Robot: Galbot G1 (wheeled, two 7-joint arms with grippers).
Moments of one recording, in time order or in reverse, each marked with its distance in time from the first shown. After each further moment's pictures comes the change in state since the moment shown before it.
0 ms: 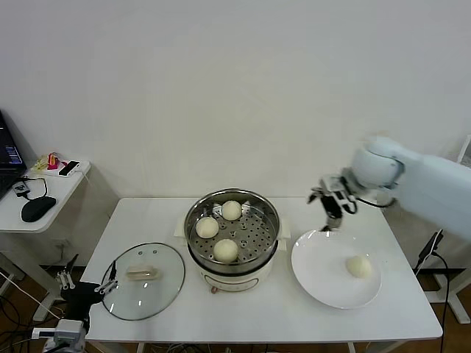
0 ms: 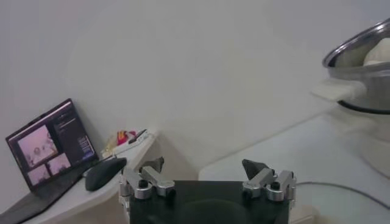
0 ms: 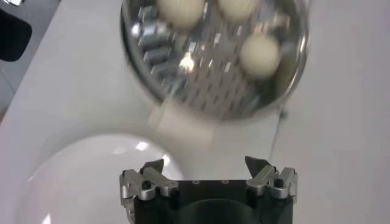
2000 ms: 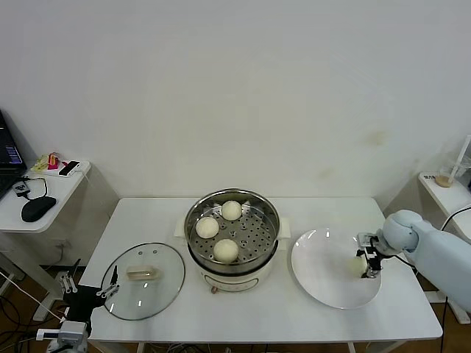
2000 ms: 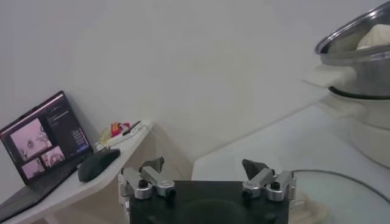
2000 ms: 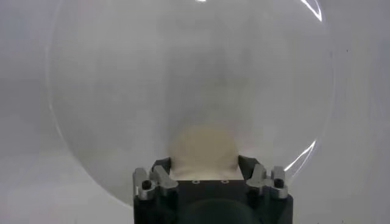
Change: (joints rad) left arm 0.001 -0.007 0.000 0.020 0.014 0.012 0.001; right arm -0.636 0.042 0.498 -0.278 -0.342 0.034 -0.003
